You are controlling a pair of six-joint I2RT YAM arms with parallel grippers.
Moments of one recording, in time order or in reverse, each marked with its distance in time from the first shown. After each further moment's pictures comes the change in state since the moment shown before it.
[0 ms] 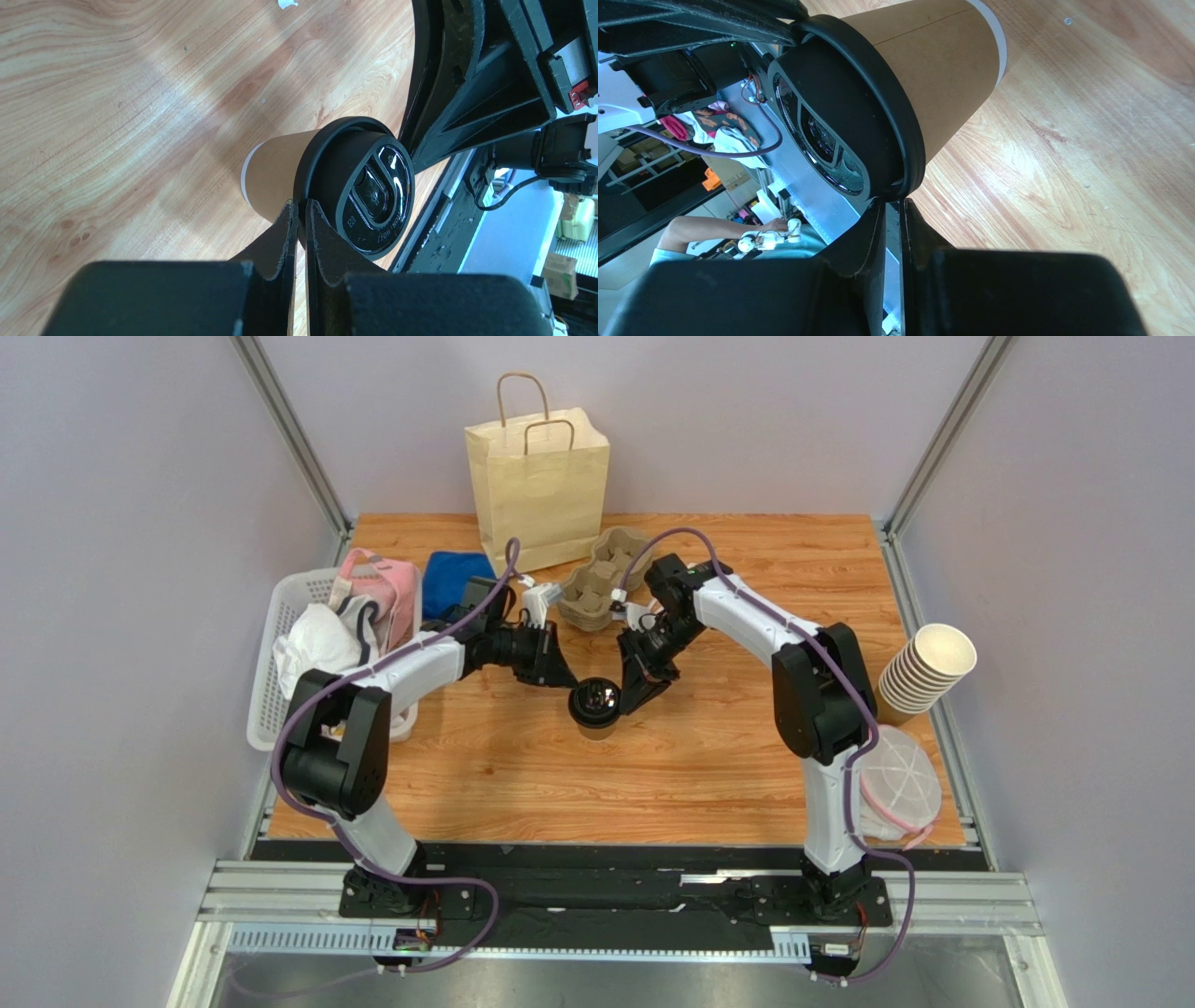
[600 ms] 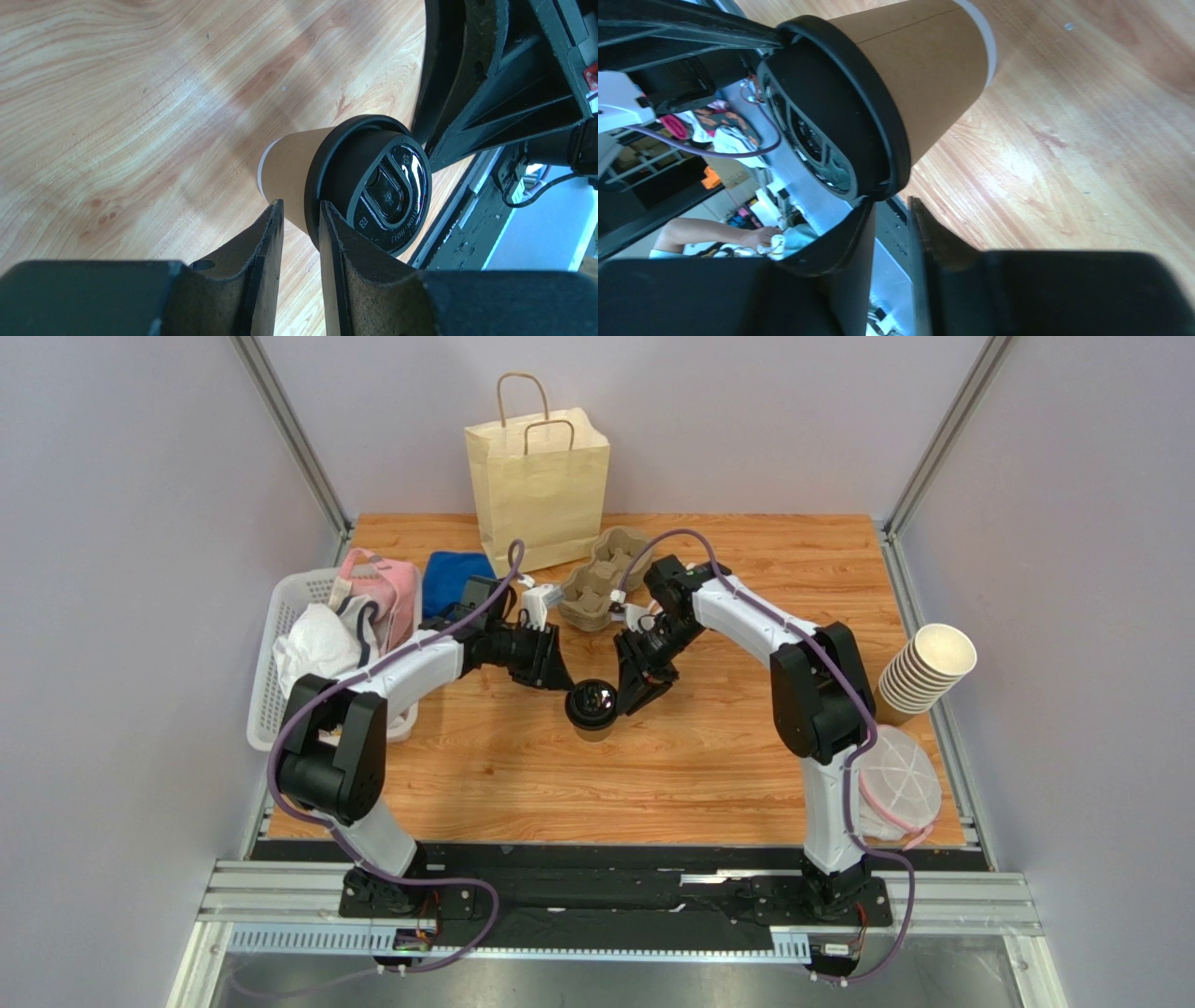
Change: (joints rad) left arm -0.006 -0.026 0.019 -0.067 -0.058 0.060; right arm 0.000 0.003 -0.005 0.007 -0.021 0.002
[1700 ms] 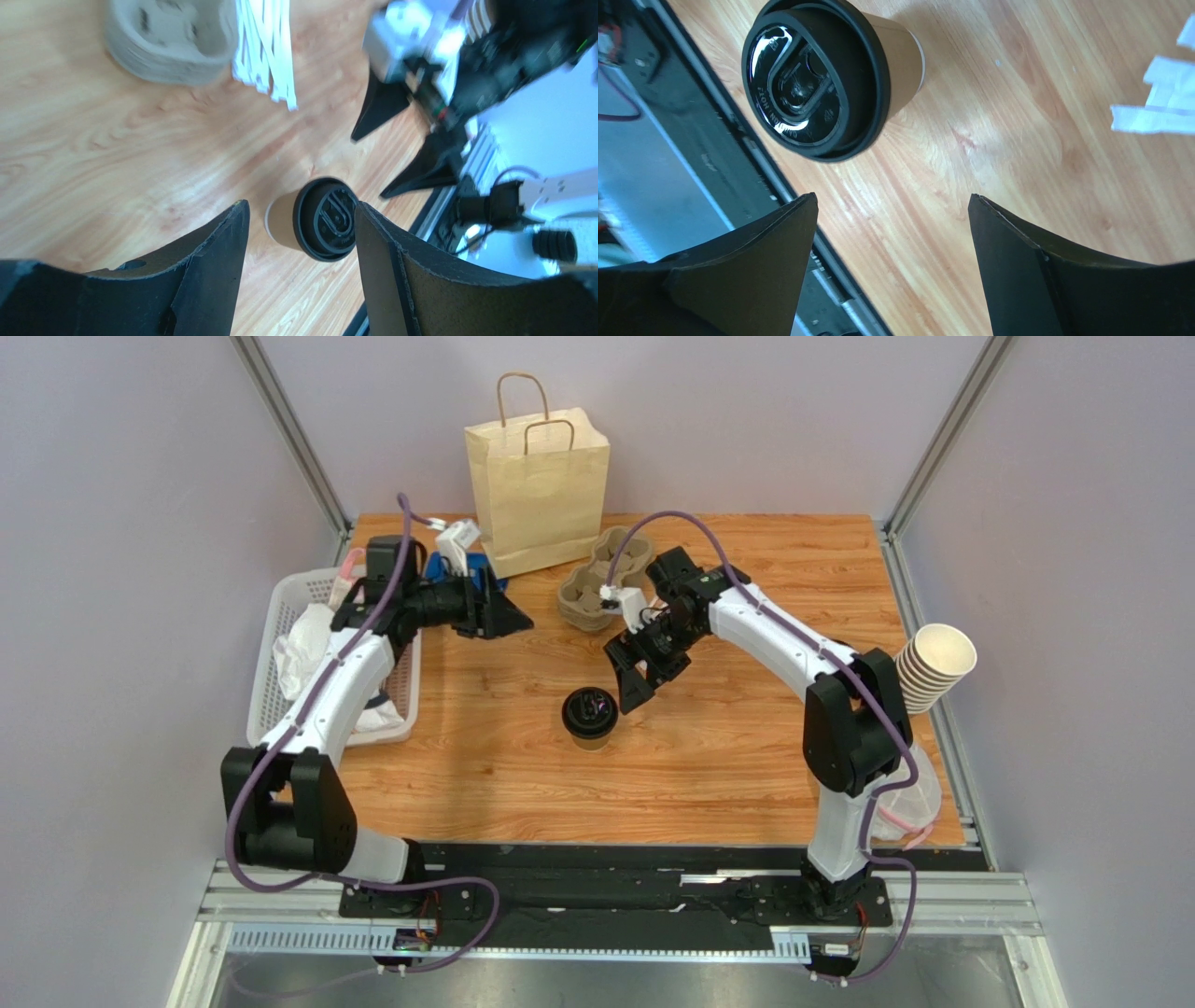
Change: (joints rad) left arm 0.246 -0.224 0.089 -0.040 0.149 -0.090; right arm 0.029 -0.209 -0.104 0.094 0.203 -0.314
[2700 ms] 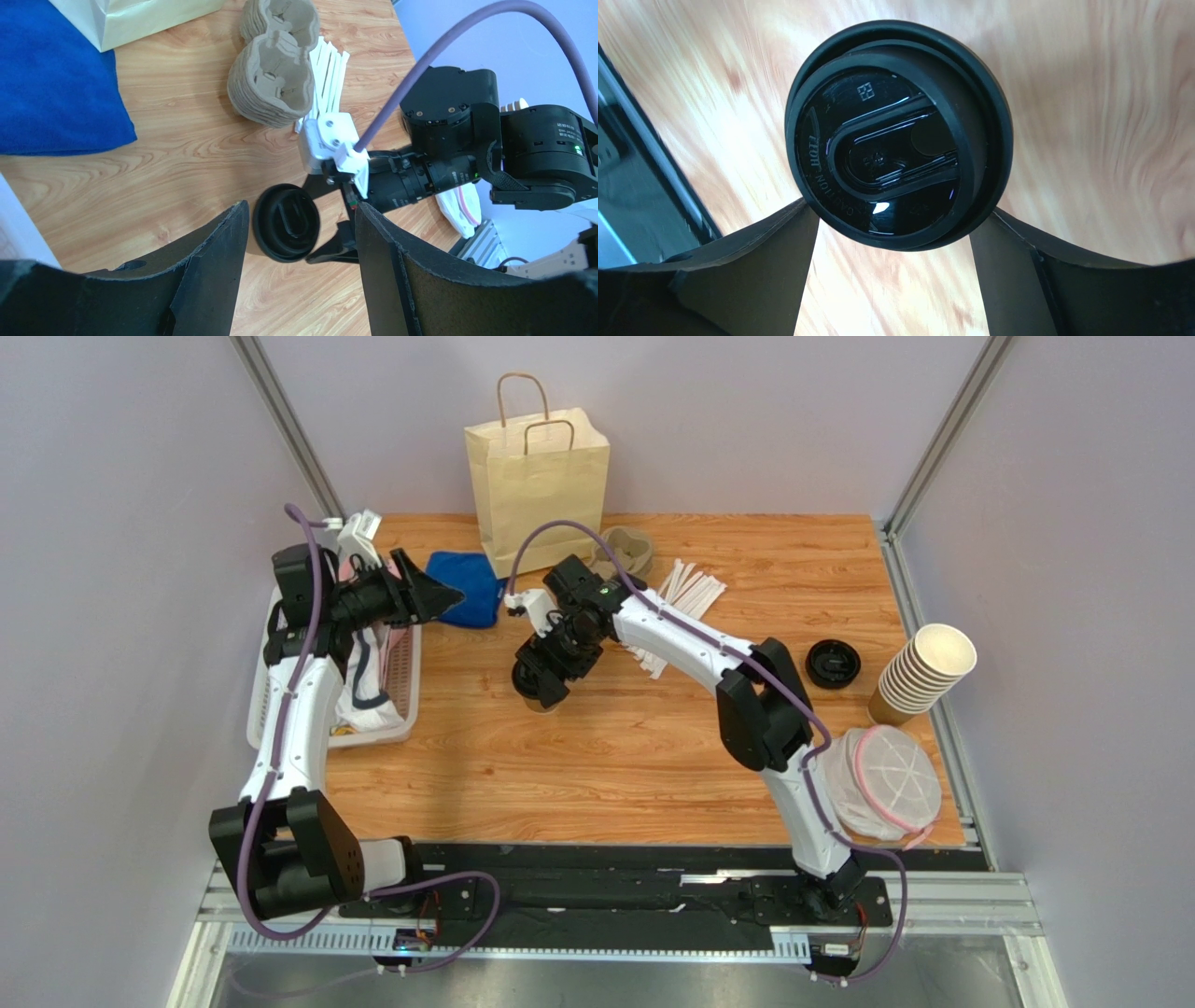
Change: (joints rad) left arm 0.315 -0.160 -0.057 0.092 0.044 -0.140; right arm 0.239 0.348 0.401 0.104 0.160 0.054
